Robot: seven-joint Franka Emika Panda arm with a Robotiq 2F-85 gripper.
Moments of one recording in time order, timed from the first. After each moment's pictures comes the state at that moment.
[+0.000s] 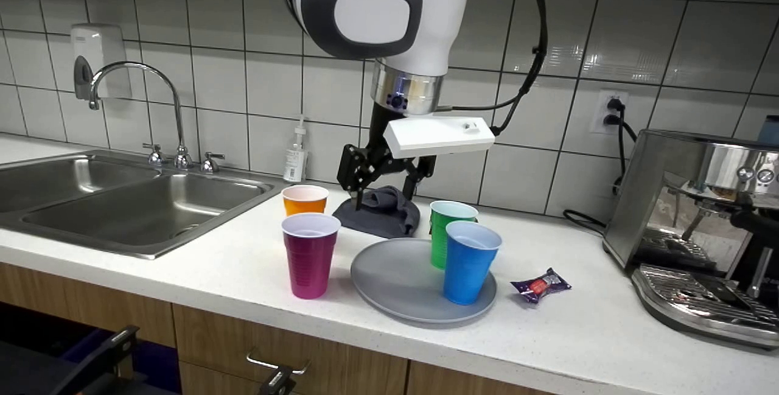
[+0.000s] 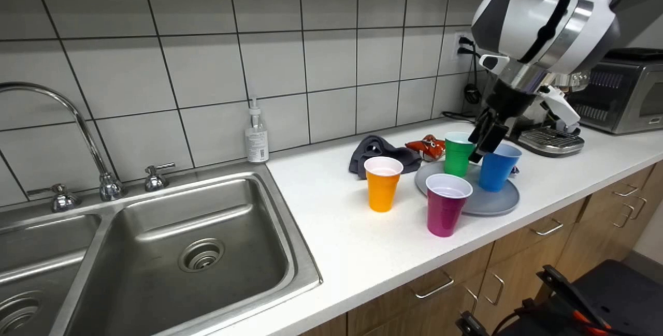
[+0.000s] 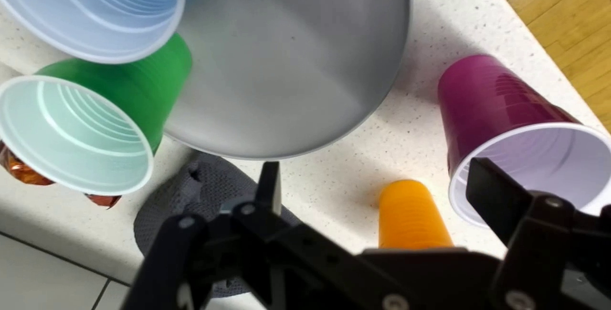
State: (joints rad) arm -0.31 -0.07 -0.08 -2.63 0.61 2.71 -1.74
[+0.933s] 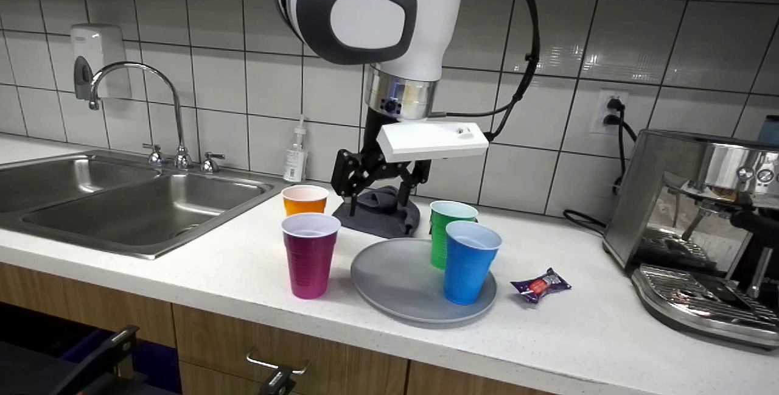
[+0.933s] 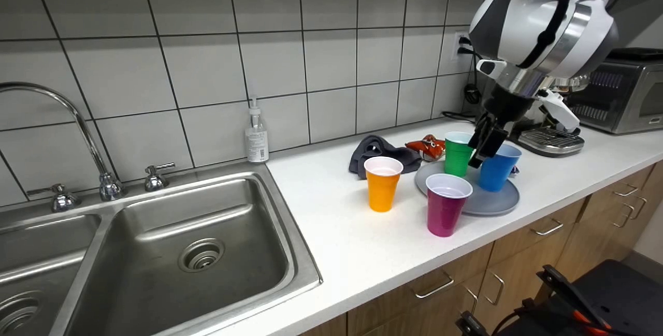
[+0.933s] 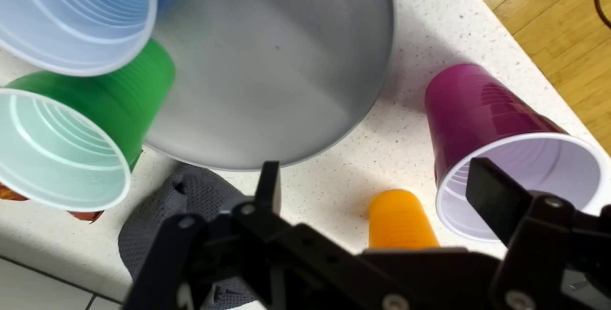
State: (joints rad) arm -0.31 -0.06 -0.08 -2.65 0.57 2.71 -1.70
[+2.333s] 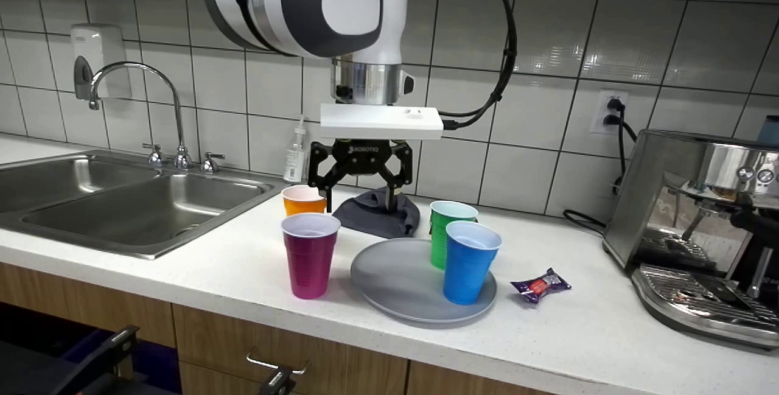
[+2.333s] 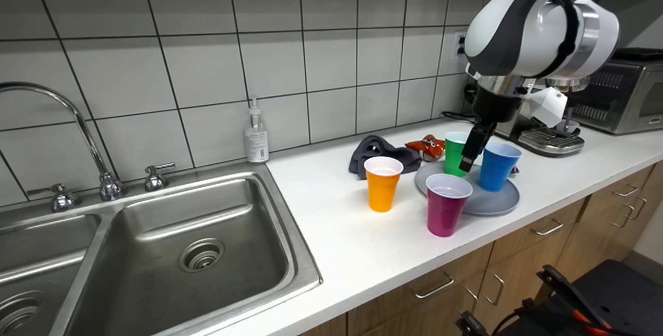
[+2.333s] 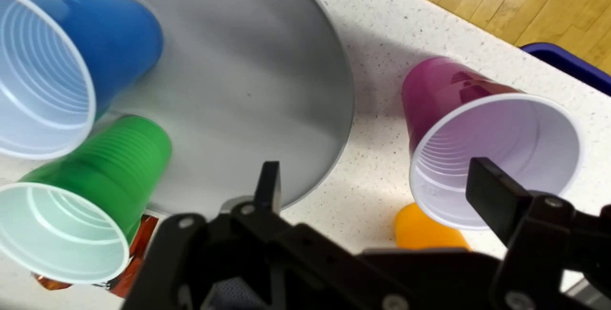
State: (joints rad) arm -0.19 -0.13 -0.13 -2.72 0.15 2.75 -0.97
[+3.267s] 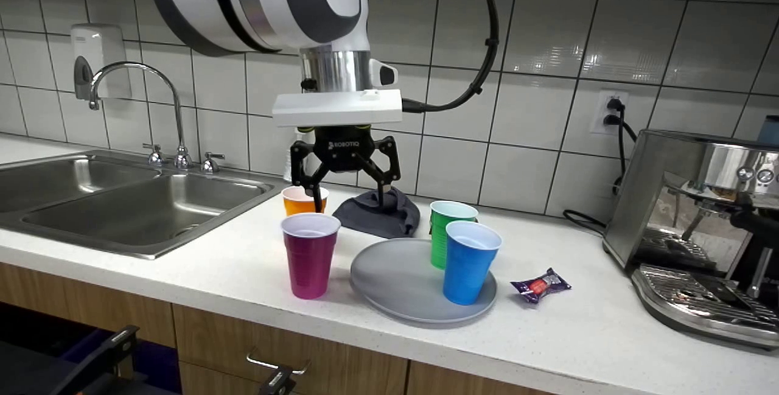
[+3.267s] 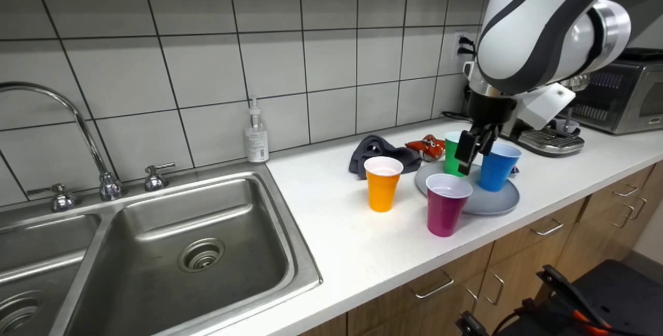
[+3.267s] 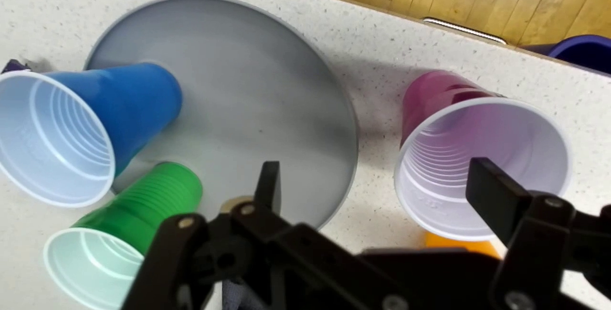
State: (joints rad) arm -0.18 -0.19 -0.12 -2.77 -0.24 2.74 -0.42
